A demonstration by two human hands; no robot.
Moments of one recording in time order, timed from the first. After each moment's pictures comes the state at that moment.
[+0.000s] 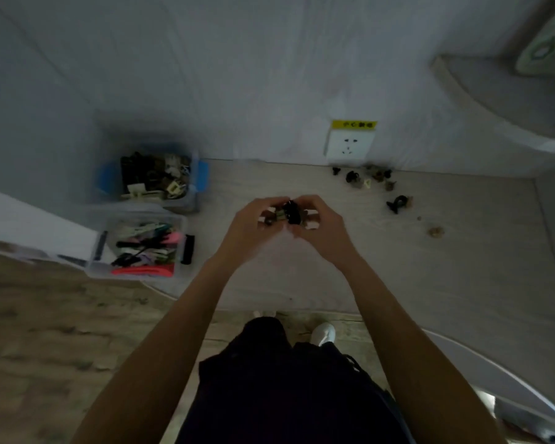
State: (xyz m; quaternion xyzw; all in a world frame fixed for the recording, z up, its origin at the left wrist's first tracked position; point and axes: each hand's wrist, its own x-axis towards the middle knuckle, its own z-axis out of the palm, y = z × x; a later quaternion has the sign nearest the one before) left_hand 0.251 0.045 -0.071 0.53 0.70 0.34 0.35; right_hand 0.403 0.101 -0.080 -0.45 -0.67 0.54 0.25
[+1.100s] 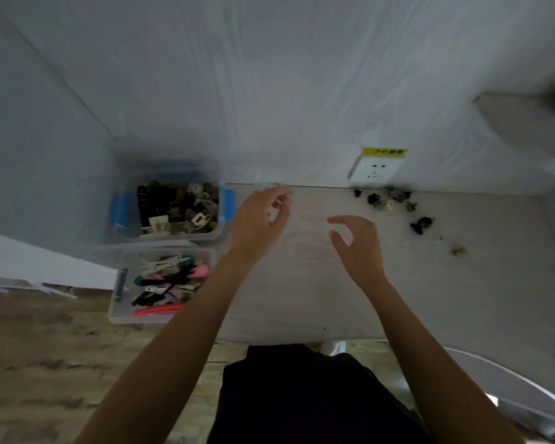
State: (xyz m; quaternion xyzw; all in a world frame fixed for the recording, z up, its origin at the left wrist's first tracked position) left_hand 0.179 0.084 -0.062 0.59 0.68 0.40 0.19; right_hand 0.370 0.113 -0.091 -0.57 -0.73 0.30 0.24
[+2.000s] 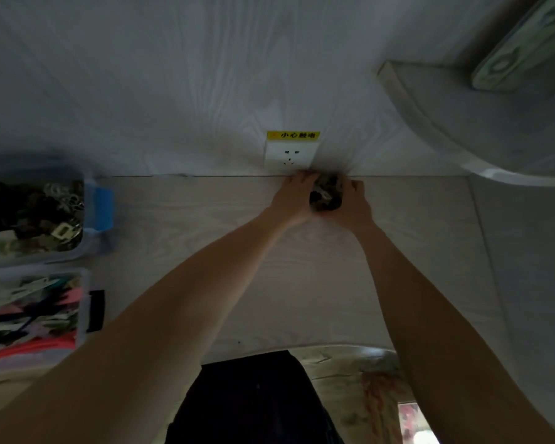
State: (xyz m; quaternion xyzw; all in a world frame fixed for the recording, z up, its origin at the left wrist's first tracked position) left_hand 0.365 0.239 -0.152 0.70 0.62 0.13 0.32; right_hand 0.499 0.250 -0.140 -0.68 -0.65 0.34 0.06
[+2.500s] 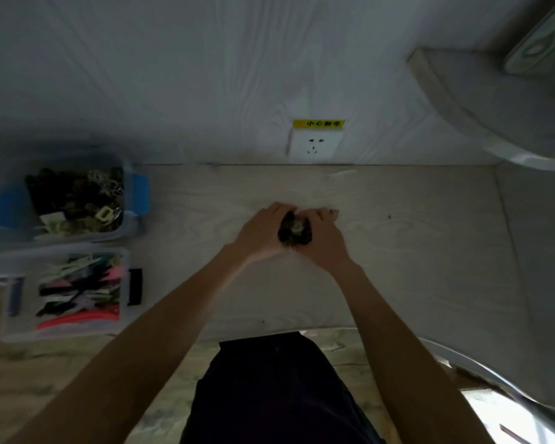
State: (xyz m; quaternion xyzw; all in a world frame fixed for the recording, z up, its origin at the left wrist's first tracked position) left_hand 0.293 0.138 -0.144 0.67 0.63 0.10 0.39; right_hand 0.439 0.152 -0.147 -0.58 -0.73 0.37 0.05
